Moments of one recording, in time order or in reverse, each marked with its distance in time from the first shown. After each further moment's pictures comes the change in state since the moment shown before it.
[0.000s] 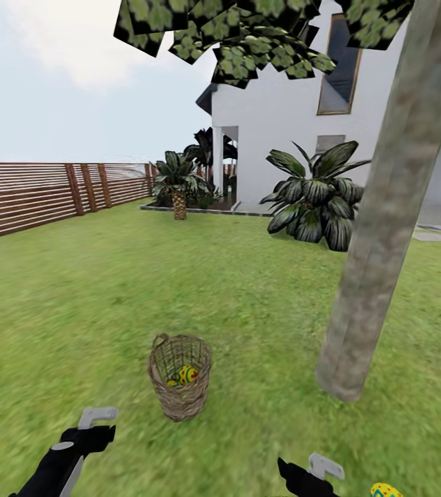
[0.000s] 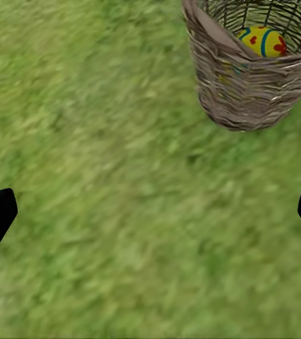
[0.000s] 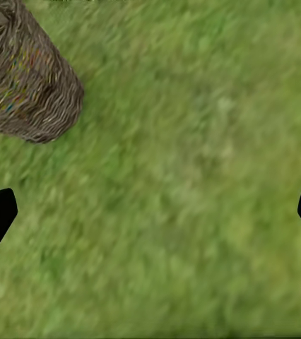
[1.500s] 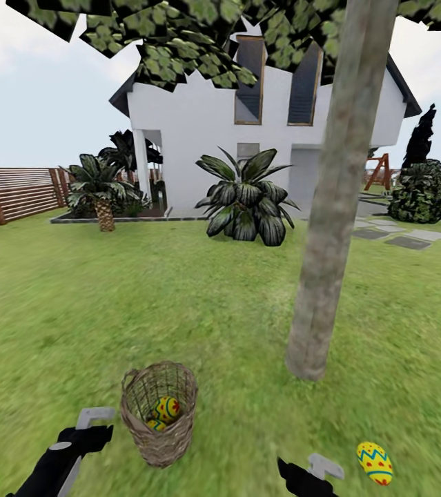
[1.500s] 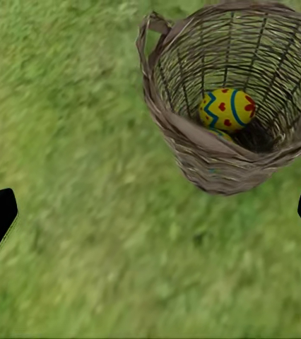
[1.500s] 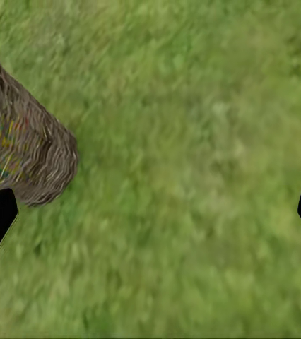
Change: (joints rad) left arm 0.000 0.009 0.000 0.000 -0.002 -0.003 0.003; right arm 0.000 0.000 0.001 0.000 0.000 0.000 0.000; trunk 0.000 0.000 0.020
